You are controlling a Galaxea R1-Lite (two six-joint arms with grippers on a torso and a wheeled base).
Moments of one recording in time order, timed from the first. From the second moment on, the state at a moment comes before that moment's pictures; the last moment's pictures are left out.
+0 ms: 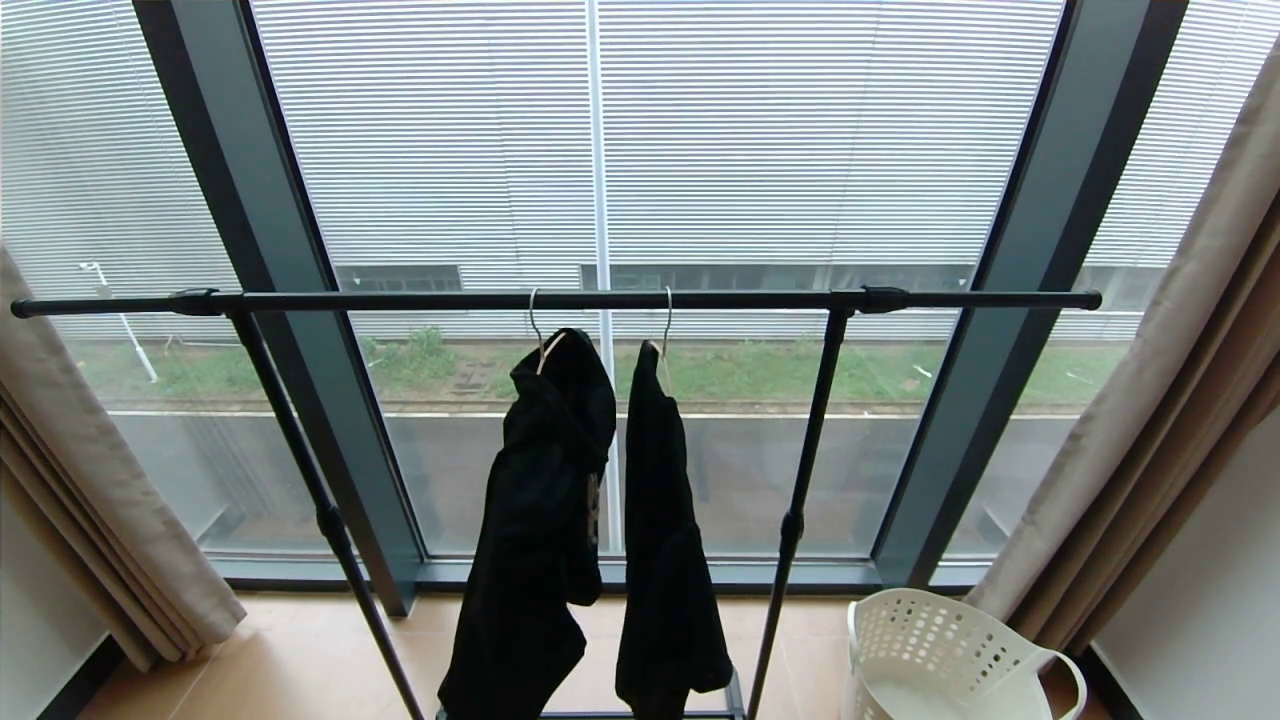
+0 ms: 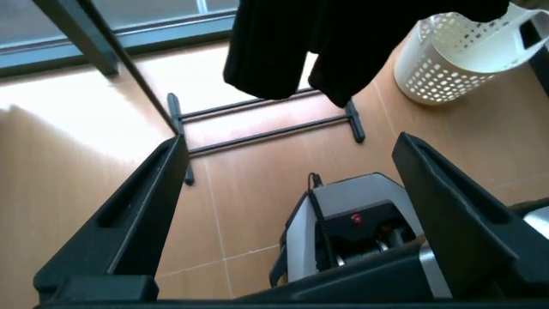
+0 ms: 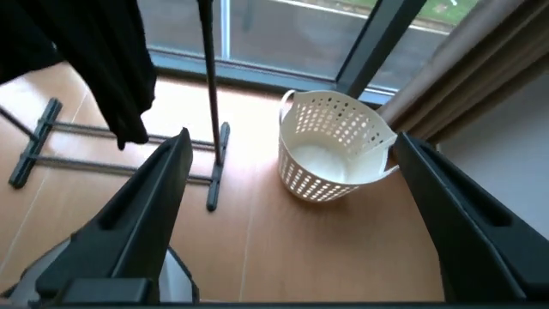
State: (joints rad) left arm -0.48 0.56 -0.01 0.00 0.27 -0.15; right arm 0.09 0.41 0.00 0.00 -0.13 -0.02
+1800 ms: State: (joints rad) left arm 0.00 0.00 -0.02 0.06 0.12 -0.01; right arm 0.00 0.01 0.00 0.00 -0.10 0.00
